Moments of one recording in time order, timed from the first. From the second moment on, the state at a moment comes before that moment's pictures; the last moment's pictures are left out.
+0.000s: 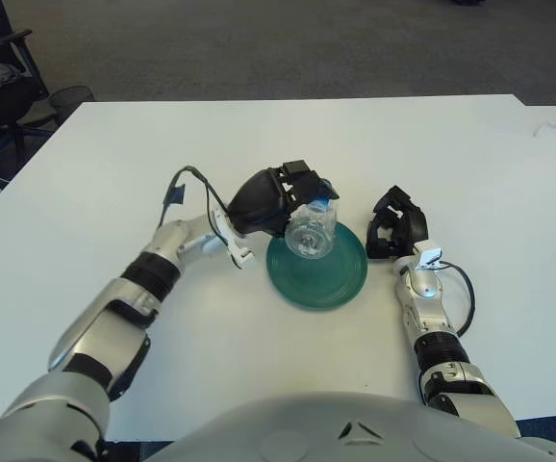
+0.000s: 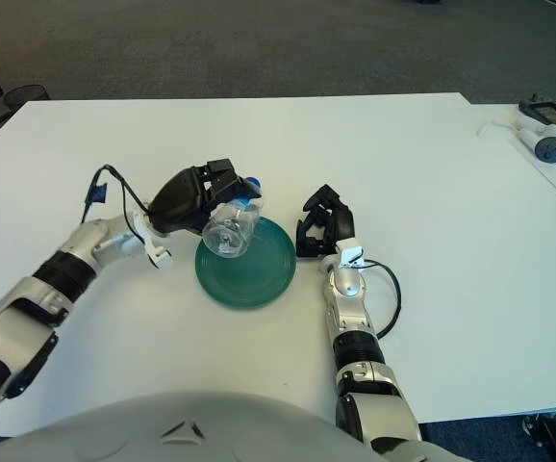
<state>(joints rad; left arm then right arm) -0.59 0.48 -0.49 0.47 0.91 -0.98 0.50 -0.17 0.01 -0.09 0.63 -0.01 -0.50 -0.03</state>
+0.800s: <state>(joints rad) -0.70 0.57 -0.49 0.41 1.02 -1.09 0.37 -0.17 0.01 -0.09 0.64 -0.01 -0.51 -0.01</state>
